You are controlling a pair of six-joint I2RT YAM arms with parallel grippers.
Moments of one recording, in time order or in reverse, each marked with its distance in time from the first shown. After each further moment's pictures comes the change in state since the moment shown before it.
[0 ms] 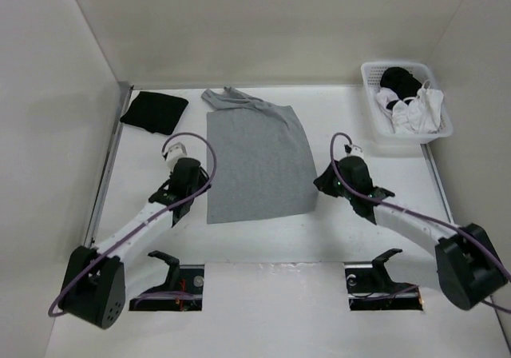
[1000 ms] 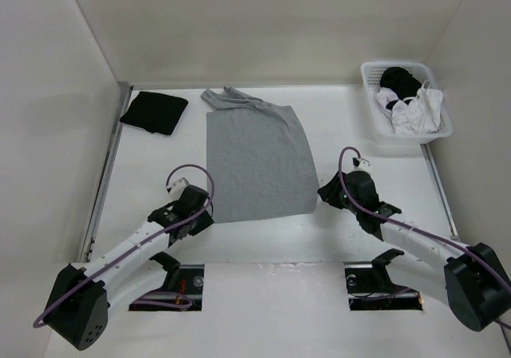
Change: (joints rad) left arm -0.164 -0.220 -0.167 -0.443 0.088 -0.291; right arm 0.010 -0.203 -0.215 0.029 0.047 0.063
